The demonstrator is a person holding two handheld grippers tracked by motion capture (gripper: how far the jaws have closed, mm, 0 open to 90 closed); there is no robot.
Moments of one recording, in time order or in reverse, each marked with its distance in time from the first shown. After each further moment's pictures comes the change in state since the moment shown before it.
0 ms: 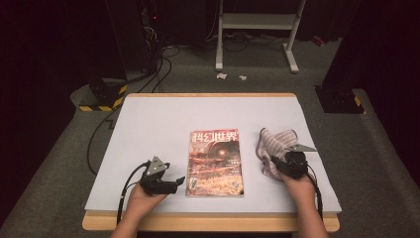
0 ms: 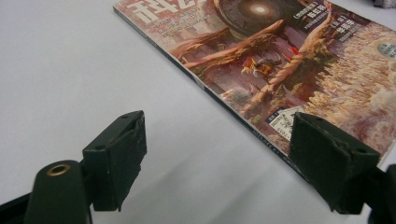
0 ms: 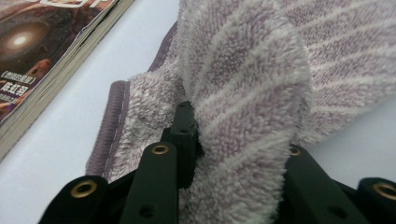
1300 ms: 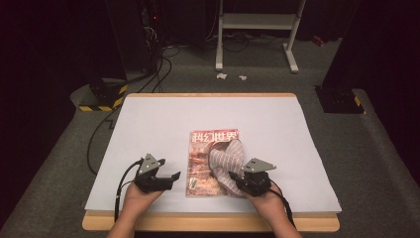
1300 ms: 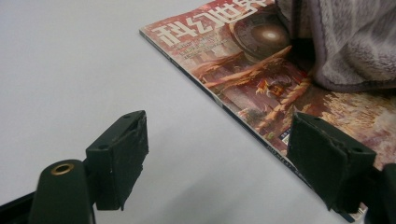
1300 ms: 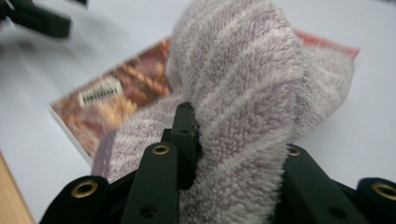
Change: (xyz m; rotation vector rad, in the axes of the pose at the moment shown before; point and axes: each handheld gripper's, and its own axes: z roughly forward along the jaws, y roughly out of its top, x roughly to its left) left arm 0.010 0.003 -0.013 -0.067 0.032 -0.028; right arm 0.140 0.002 -0.021 -0.086 0.248 -0.312
